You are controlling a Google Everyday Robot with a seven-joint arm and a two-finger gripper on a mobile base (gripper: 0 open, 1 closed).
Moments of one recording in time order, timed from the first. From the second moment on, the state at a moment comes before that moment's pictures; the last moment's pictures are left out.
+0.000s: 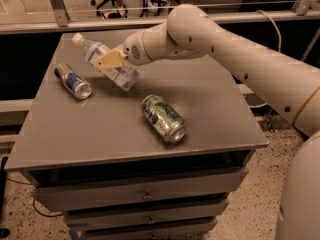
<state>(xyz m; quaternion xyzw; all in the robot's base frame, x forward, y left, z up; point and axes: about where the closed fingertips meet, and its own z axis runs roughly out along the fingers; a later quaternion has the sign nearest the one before) 0.684 0.136 0.881 -0.41 0.74 0.35 0.41</state>
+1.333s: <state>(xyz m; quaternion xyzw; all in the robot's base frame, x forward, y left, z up) 0.672 0.138 0.864 -0.42 0.75 0.35 0.38</state>
